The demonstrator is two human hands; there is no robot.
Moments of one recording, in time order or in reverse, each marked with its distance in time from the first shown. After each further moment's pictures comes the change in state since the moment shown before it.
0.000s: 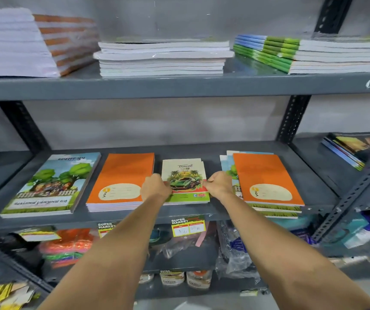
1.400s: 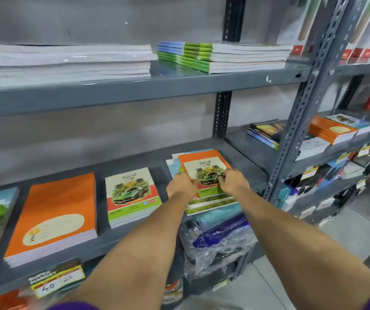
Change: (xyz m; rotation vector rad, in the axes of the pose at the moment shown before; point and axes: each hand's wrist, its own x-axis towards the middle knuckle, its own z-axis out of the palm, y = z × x) left_hand -0.068 0.156 0.074 0.049 -0.228 0.531; right_hand -0.026 0.115 -0.113 -0.389 0.256 0.226
